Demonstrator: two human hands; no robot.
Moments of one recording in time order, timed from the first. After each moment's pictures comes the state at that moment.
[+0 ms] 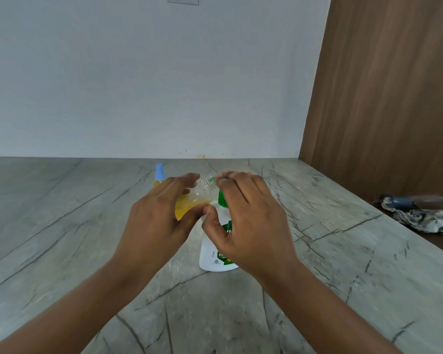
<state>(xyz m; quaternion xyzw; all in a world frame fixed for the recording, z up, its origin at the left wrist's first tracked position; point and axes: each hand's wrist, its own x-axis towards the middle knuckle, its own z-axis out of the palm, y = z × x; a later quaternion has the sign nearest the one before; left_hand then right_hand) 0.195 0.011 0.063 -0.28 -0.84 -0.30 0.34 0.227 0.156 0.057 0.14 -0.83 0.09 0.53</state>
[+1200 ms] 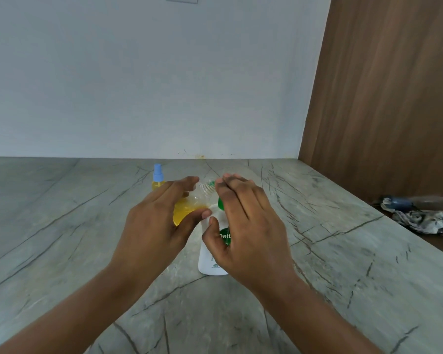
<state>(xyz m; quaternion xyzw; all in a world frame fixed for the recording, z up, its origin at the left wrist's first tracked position) 0.189 0.010 0.056 -0.28 -0.84 -0.31 0.35 0.227 0.157 0.045 0.14 -0.83 0.10 0.53</state>
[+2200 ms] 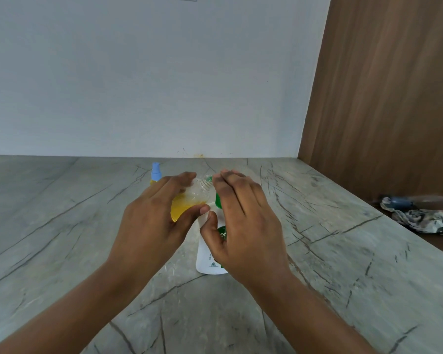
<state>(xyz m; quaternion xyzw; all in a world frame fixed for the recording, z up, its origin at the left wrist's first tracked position) 0.193 0.012 0.061 -0.28 -0.84 -0.31 0.36 0.227 0.154 0.047 0.13 -0.83 0.12 0.54</state>
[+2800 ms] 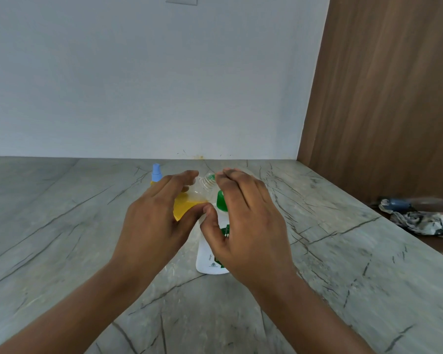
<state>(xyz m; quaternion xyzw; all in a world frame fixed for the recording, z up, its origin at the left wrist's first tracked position) 0.193 0.015 0.062 -0.28 -0.83 -0.31 0.36 0.234 0.153 0.055 0.12 -0.83 0.14 0.53</state>
